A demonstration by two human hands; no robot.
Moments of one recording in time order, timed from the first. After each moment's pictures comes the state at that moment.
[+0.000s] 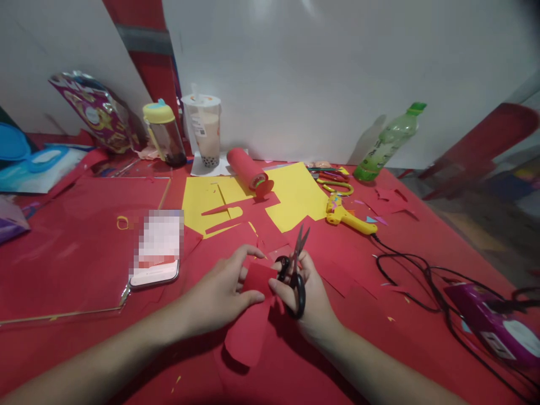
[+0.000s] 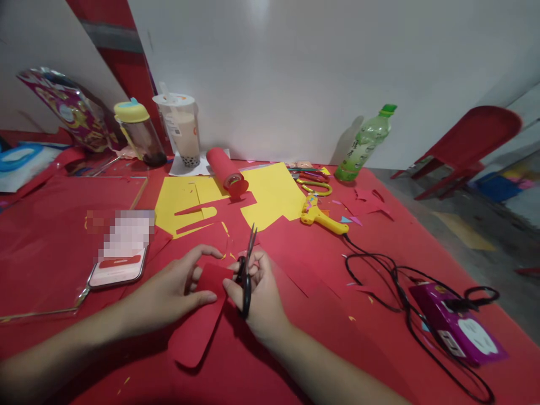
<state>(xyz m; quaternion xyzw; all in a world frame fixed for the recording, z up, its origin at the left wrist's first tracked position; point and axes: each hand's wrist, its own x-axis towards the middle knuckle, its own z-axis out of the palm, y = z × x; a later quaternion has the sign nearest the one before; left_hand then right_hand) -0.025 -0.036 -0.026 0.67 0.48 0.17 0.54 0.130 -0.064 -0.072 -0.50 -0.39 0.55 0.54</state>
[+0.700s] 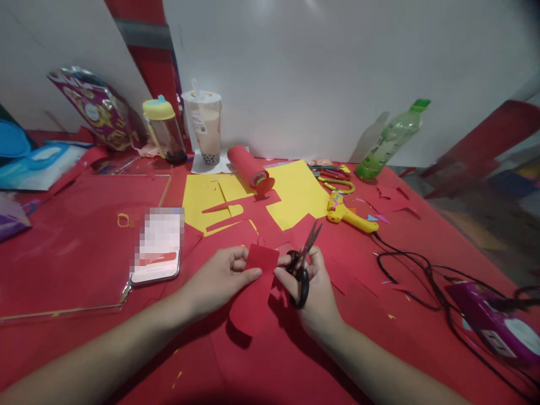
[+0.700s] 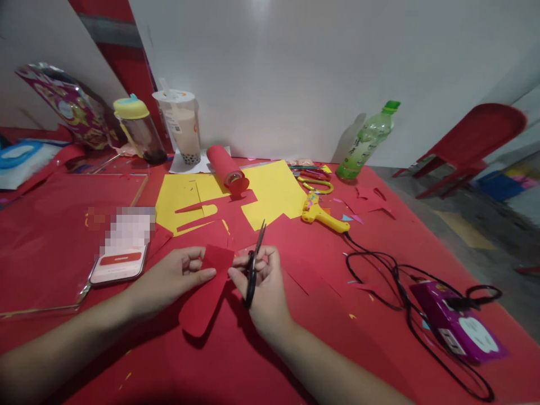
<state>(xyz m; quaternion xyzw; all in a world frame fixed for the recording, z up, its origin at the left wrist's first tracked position) -0.019 -0.028 -0.030 0.48 0.44 0.23 0.72 0.131 -0.062 -0.072 -0.49 -0.36 0.52 0.60</state>
